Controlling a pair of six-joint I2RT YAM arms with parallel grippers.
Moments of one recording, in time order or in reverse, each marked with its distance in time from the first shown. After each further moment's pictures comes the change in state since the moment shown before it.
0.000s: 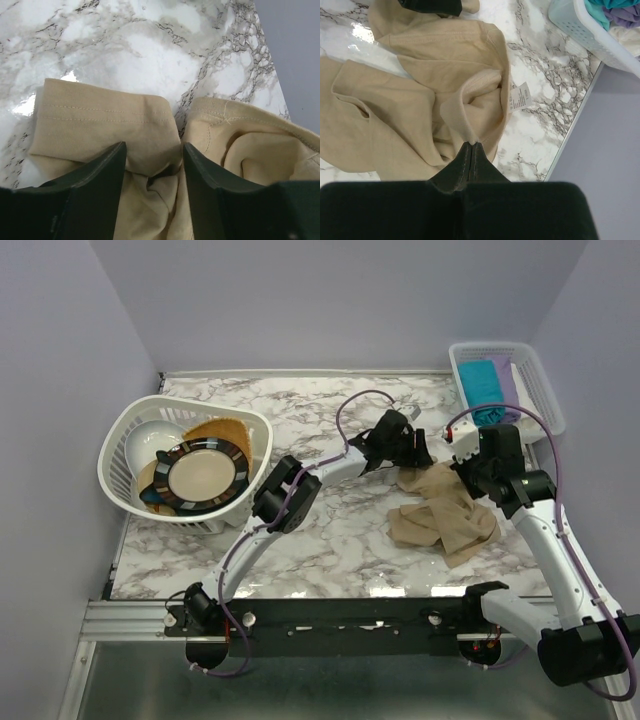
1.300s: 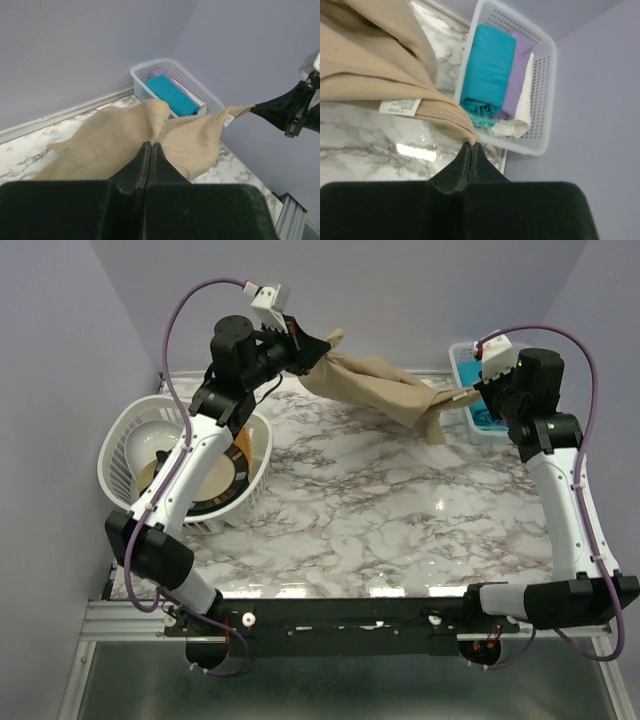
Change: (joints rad) left arm 0.414 -0.958 -0.329 -0.100 0.097 0.228; right arm -0.116 0.305 0.524 0.179 -0.007 -0.090
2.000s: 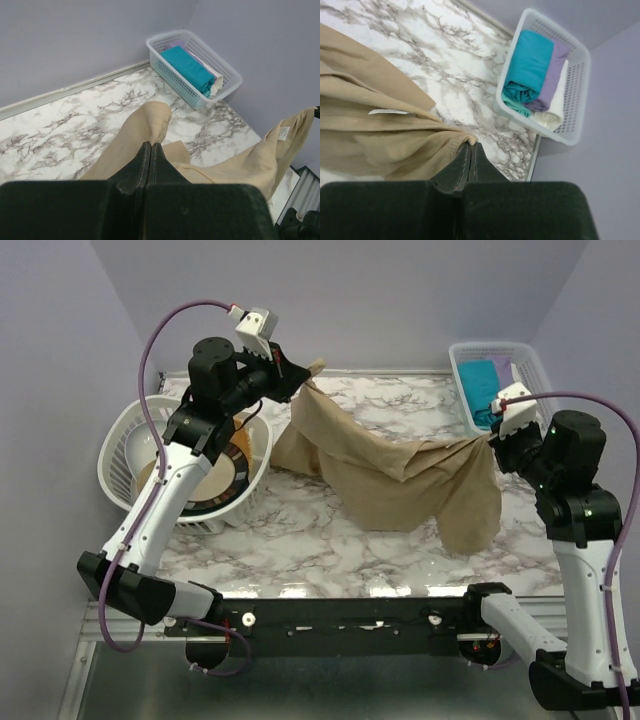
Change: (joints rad) left arm 0.005 -0.257 -0.195 -0.183 -0.013 0.130; right arm 0.000 -0.466 -0.199 -0.174 -0.214 0.037
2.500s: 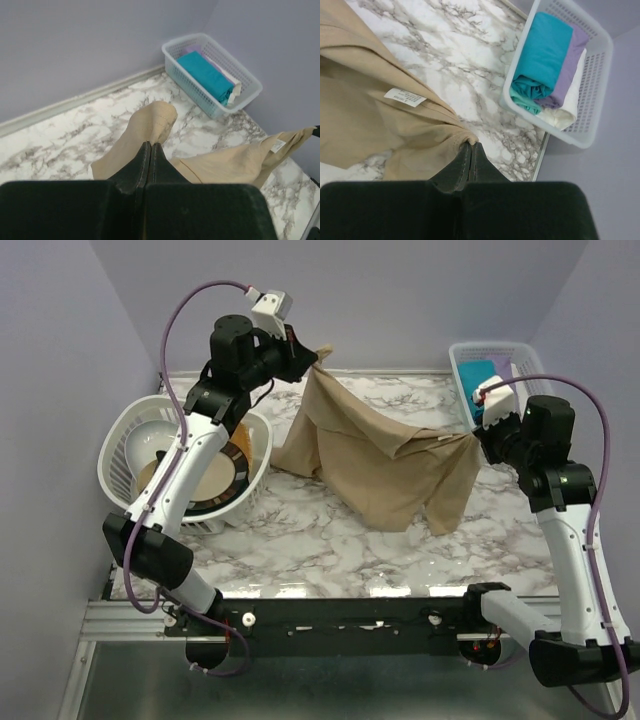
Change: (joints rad) left arm 0.007 0.215 0.163 -0.003 -0.024 0.023; right arm 0.000 0.127 -0.066 0.039 -0.003 -0.004
